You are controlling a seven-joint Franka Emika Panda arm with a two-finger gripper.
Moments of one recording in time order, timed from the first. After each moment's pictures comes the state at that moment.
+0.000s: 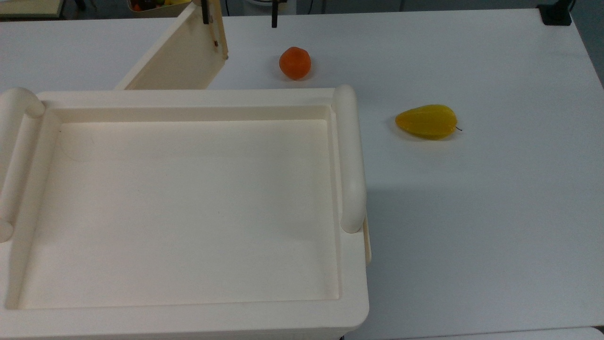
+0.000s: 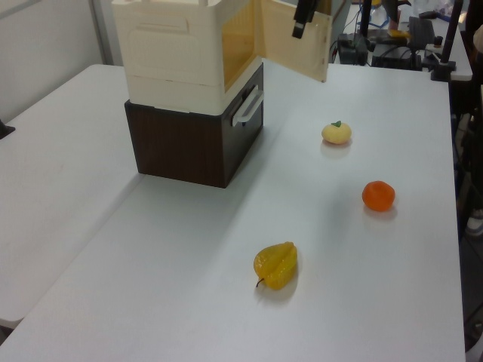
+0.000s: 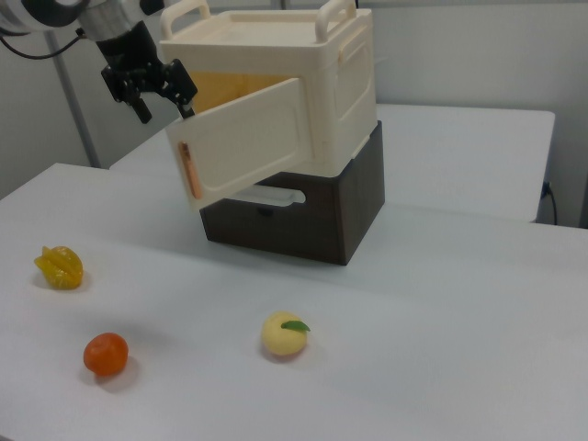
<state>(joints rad) 0.27 0.12 -0.17 -1.36 -0.07 1.73 0.01</state>
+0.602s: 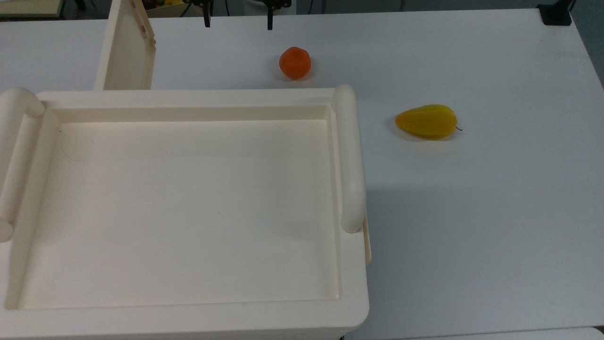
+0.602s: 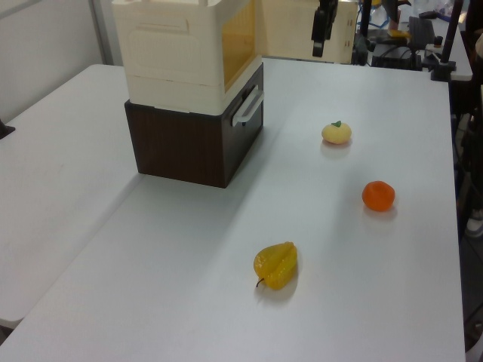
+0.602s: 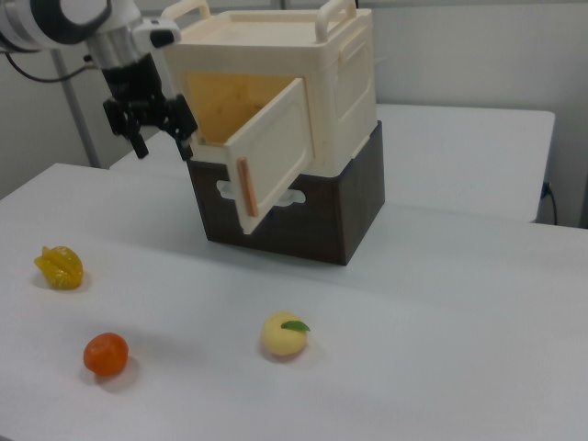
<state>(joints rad) 0.25 0.12 -0.16 -1.43 -0.07 1.63 -0.01</state>
